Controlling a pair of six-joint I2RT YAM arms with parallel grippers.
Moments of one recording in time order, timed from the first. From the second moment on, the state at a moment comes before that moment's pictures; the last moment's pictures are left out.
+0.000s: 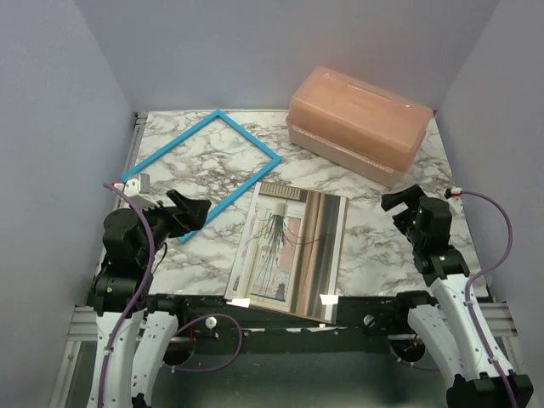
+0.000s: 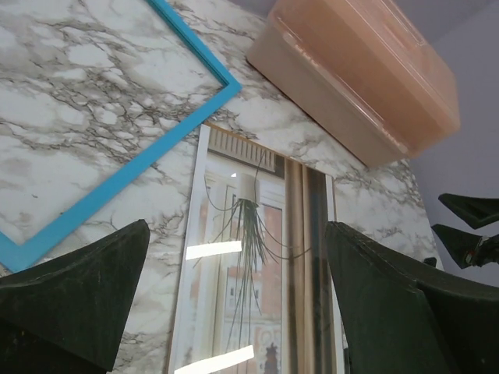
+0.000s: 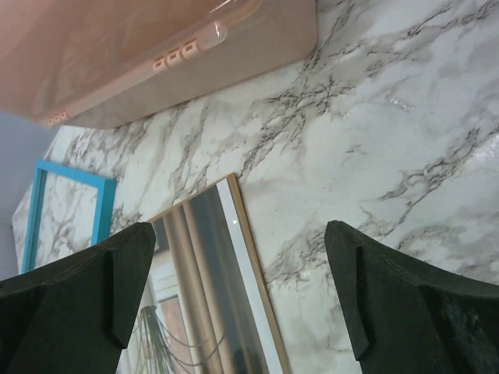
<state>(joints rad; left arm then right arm) -0.07 0.46 0.82 -0.58 0.24 -0.57 0.07 0.66 0.52 -0.31 0.24 0.83</state>
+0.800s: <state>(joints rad) -0.07 0.87 0.81 -0.65 0.39 -0.40 0.12 1.05 0.80 -0.41 -0.20 0.62</state>
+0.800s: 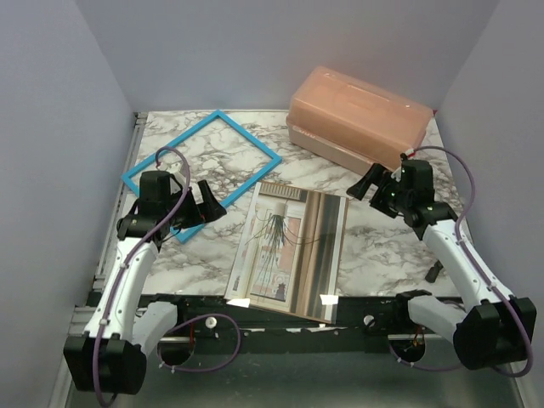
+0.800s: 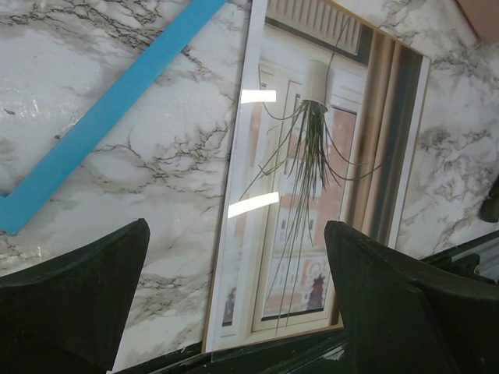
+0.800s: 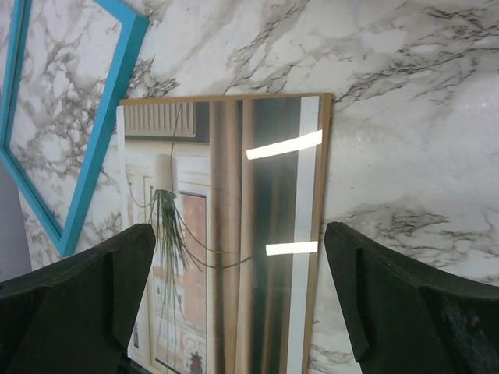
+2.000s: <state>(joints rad) -0.27 1.66 1.25 -0.79 0.05 -0.14 0.56 1.62 1.05 -0.25 -0.12 0.63</state>
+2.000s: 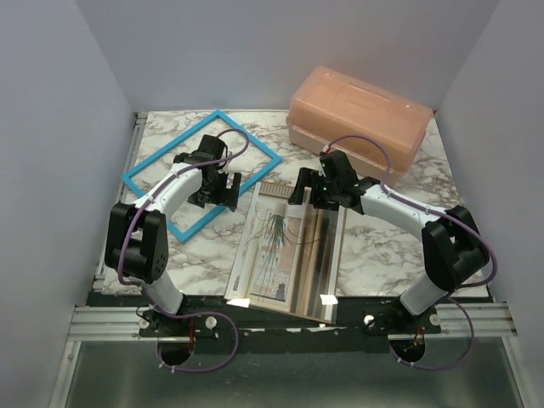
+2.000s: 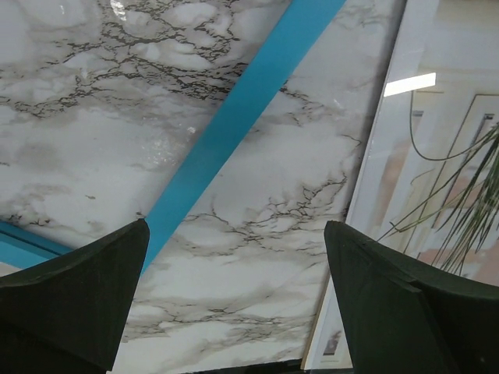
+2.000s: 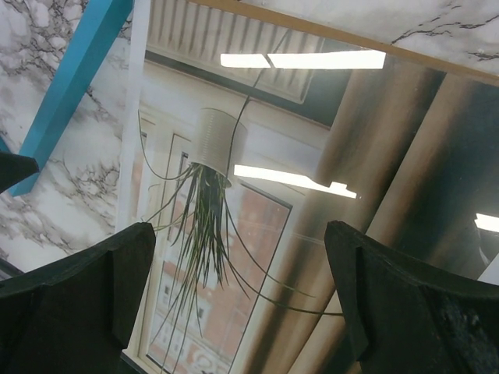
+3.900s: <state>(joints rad) -0.27 1.75 1.26 -0.83 -0.13 -0.12 0.38 2.19 1.84 -0.69 0.24 0.39</state>
